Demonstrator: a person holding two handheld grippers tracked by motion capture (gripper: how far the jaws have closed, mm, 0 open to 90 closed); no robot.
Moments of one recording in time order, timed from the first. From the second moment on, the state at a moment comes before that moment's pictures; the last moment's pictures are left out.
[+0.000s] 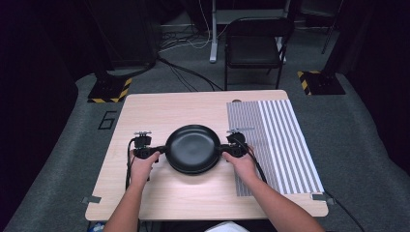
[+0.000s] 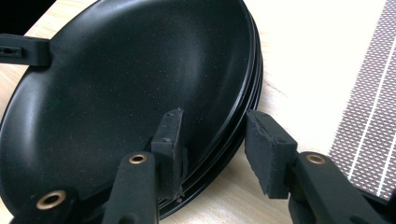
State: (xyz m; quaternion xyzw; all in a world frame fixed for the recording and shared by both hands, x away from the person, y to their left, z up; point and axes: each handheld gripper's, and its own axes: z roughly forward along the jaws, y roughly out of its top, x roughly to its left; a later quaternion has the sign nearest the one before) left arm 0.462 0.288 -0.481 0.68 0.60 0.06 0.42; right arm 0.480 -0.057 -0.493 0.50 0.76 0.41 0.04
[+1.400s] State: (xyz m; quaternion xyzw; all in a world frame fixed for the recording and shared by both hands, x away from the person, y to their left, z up) left arm 0.465 0.279 -0.483 0.68 0.60 0.02 0.42; right arm 0.488 -0.067 -0.494 0.53 0.74 0.42 0.00
